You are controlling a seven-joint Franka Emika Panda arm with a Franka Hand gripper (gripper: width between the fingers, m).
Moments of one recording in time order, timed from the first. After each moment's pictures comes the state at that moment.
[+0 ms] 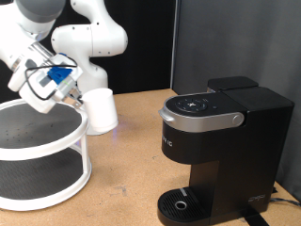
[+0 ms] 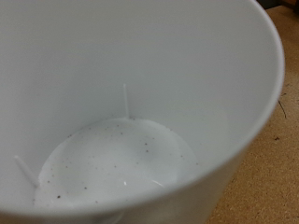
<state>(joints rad) -0.07 -0.43 -0.53 -2.70 0.74 2.10 -1.27</state>
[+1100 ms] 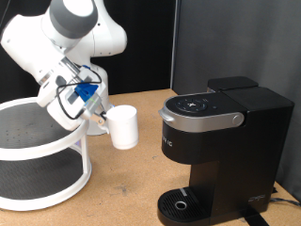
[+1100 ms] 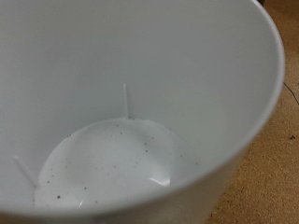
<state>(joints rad) 0.04 -0.33 -0.43 -2.72 0.89 2.27 -1.26</state>
